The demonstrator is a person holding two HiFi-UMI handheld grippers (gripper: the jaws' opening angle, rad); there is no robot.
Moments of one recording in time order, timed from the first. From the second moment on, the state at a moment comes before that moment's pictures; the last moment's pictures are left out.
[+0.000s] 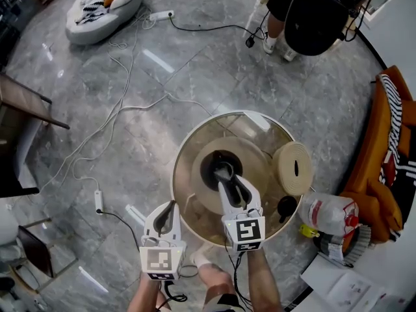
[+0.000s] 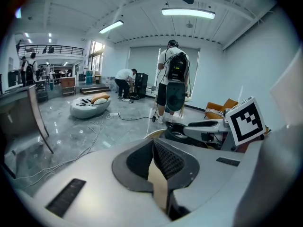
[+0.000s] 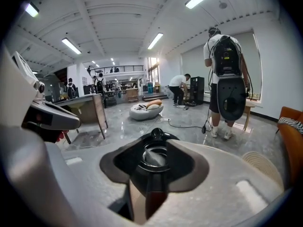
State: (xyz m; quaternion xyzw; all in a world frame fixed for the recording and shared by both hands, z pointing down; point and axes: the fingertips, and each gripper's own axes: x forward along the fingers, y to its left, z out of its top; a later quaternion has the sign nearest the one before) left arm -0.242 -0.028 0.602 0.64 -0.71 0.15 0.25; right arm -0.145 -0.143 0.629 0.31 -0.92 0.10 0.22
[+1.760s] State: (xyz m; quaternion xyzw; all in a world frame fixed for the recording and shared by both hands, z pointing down) left arm -0.180 0.000 0.277 0.78 -0.61 0.10 0.10; right arm -0.035 -0.047 0.292 0.49 -0.87 0.04 0.10
